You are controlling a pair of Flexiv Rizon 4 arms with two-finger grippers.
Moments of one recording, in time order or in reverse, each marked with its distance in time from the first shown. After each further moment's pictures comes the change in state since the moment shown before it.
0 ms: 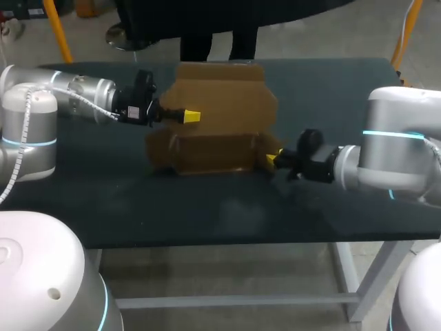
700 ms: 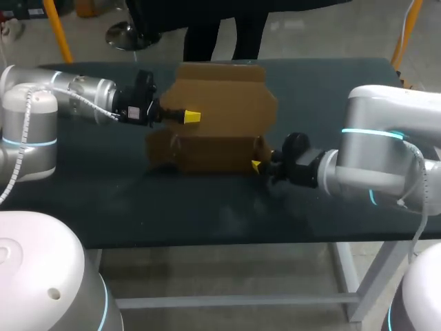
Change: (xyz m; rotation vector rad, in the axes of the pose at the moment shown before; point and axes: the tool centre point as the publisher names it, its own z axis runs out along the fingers) left arm 0.000 0.000 0.001 0.000 0.001 0.000; right arm 0.027 0.002 0.015 0.038 -0.049 0.052
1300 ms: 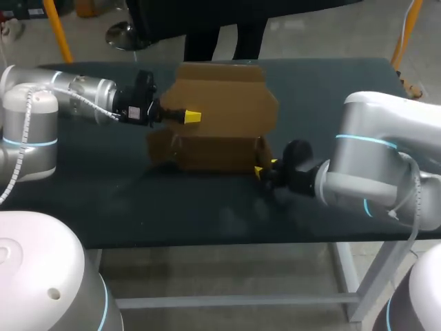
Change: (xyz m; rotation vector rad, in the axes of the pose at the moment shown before) left arm 0.000 0.000 0.001 0.000 0.001 0.000; right arm 0.006 -0.017 -0.011 0.029 -0.088 0.125
